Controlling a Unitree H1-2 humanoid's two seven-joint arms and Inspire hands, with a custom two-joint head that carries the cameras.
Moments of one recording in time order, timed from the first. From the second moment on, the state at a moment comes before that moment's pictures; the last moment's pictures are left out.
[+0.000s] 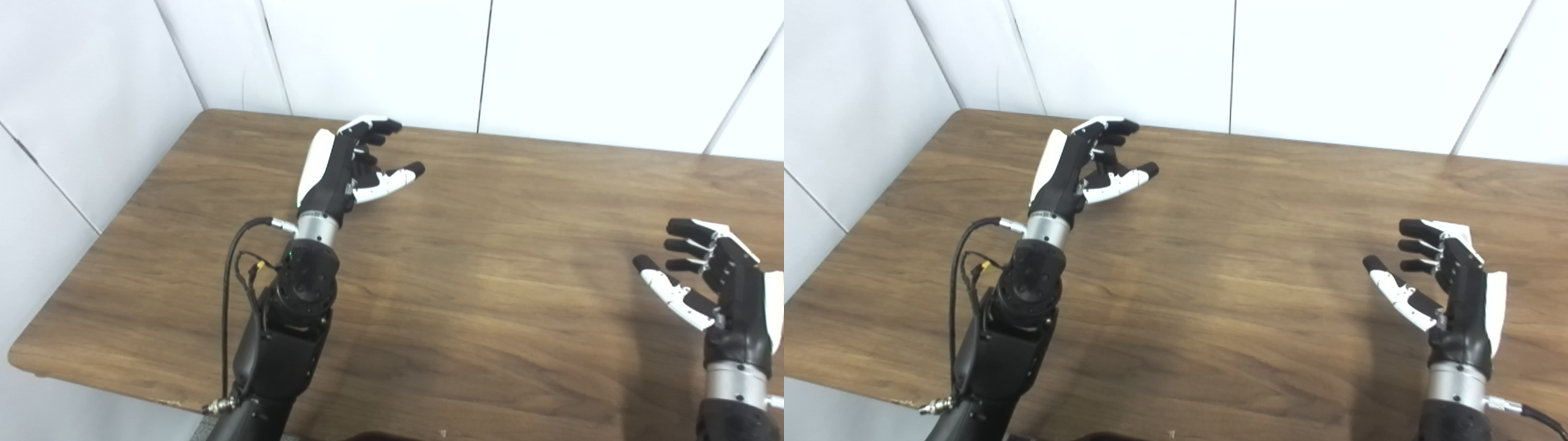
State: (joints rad) left arm -0.27 0.16 -0.04 -0.26 0.47 0.37 0.05; right arm -0.04 -0.04 -0.03 -0.25 -0.29 0.10 -0.16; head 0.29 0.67
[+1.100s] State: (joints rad) left arm -0.43 0.34 -0.12 -0.04 0.75 0.42 0.02; right arm -0.04 -0.04 -0.04 -0.25 -0.29 0.10 -0.17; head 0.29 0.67
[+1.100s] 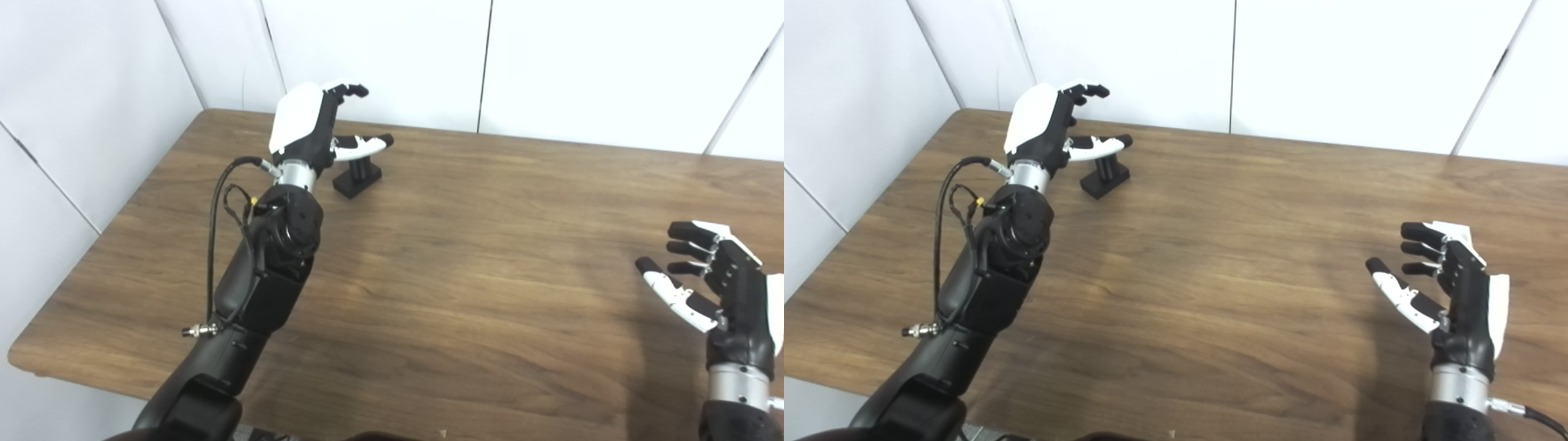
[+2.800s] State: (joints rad) left arm -0.43 0.29 -0.10 0.23 1.08 0.47 -0.07; right arm -0.02 -0.04 -0.04 -0.27 -0.28 0.10 -0.16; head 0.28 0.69
